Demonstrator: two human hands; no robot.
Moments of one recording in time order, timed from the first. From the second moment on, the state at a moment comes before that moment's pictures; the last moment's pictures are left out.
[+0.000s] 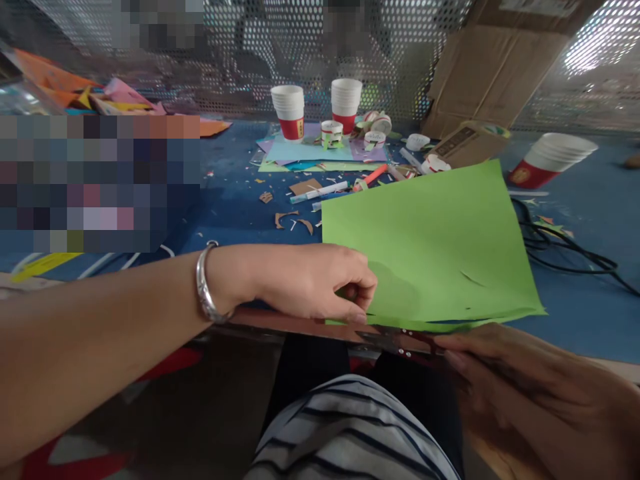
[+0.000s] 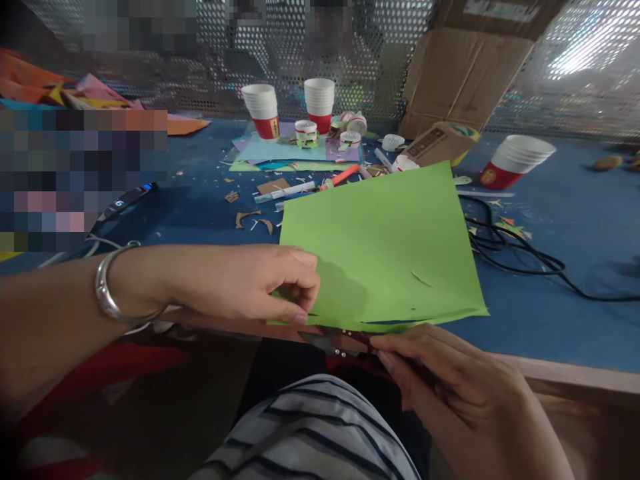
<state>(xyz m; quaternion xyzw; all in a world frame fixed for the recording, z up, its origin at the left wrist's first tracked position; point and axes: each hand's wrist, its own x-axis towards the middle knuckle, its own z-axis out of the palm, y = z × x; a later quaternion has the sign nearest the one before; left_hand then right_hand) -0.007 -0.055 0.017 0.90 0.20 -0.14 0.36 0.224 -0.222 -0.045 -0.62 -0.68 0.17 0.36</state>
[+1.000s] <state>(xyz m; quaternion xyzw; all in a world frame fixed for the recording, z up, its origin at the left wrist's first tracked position) -0.001 -0.051 0.020 0.90 0.17 -0.18 0.35 0.210 -0.212 -0.047 -0.59 -0.70 0.22 0.34</state>
